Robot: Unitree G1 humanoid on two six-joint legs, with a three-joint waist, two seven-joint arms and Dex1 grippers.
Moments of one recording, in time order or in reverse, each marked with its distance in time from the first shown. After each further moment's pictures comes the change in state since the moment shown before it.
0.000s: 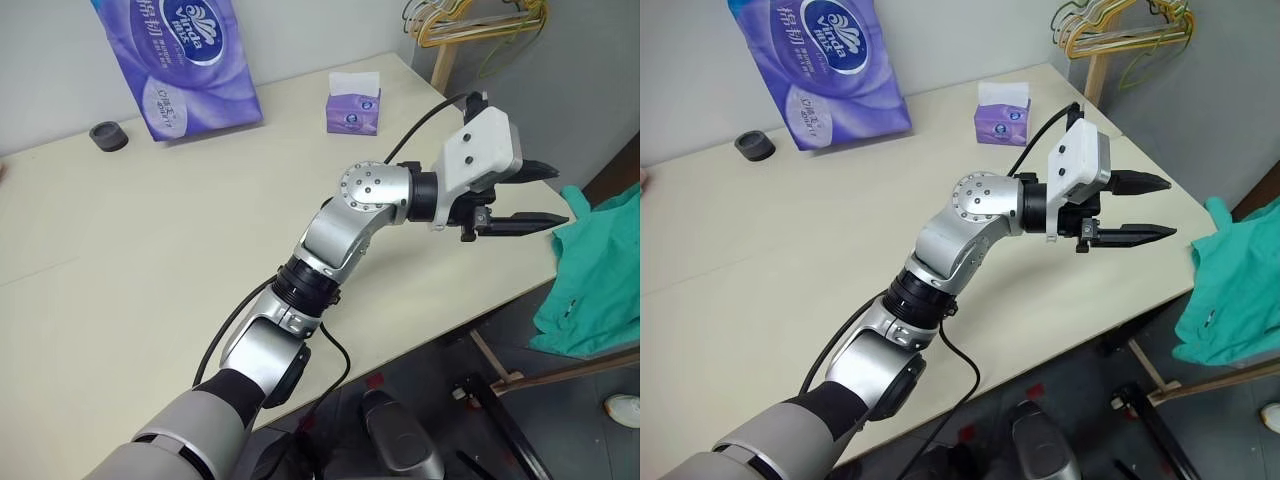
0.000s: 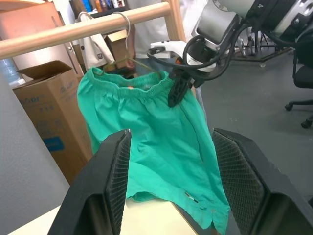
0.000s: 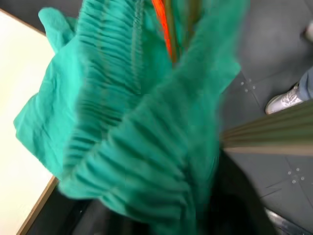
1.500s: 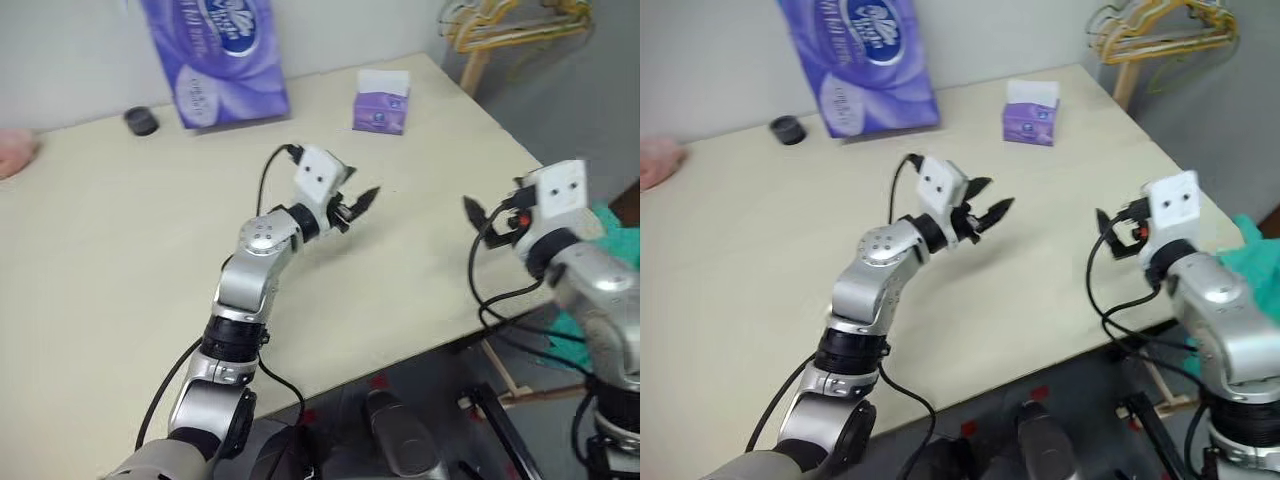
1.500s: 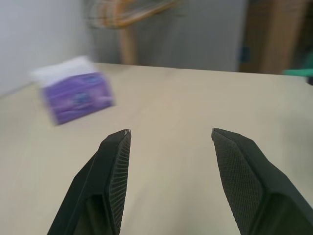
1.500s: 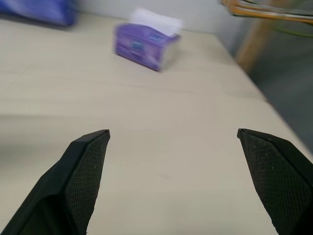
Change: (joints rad) left arm 0.428 0.225 0.254 -0.310 0.147 0.214 0.493; right arm 0.214 0.730 0.569 -0.855 -0.115 -0.862 -0.143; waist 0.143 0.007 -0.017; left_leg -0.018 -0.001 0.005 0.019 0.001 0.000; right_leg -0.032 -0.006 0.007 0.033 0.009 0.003
